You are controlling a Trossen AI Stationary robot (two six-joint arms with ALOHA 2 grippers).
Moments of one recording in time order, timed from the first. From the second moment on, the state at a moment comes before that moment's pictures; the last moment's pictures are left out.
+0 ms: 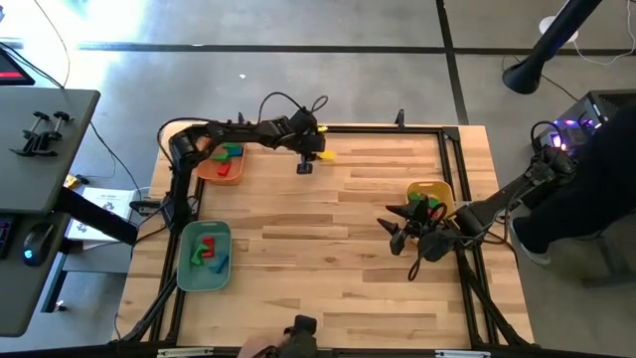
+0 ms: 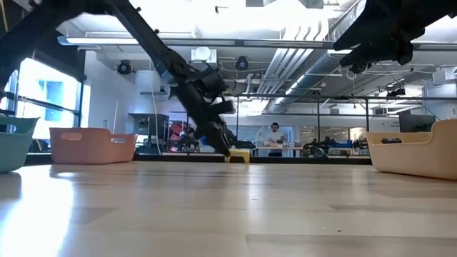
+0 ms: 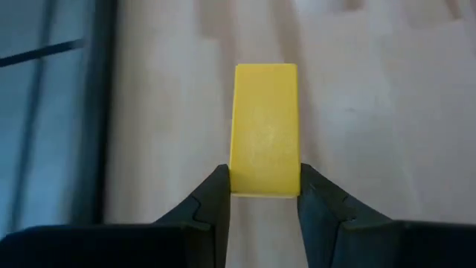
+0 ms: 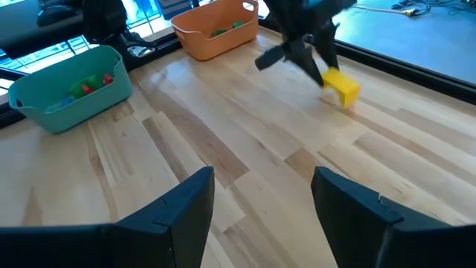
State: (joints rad) left arm 0.59 2.06 1.34 -0.20 0.19 0.70; right arm 0.57 1.07 0.67 -0.37 0.93 0.86
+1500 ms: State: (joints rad) left arm -1.12 1.16 0.78 -1.34 -0.30 -1.84; right arm 0.50 1.38 0.67 -0.22 0.95 0.81
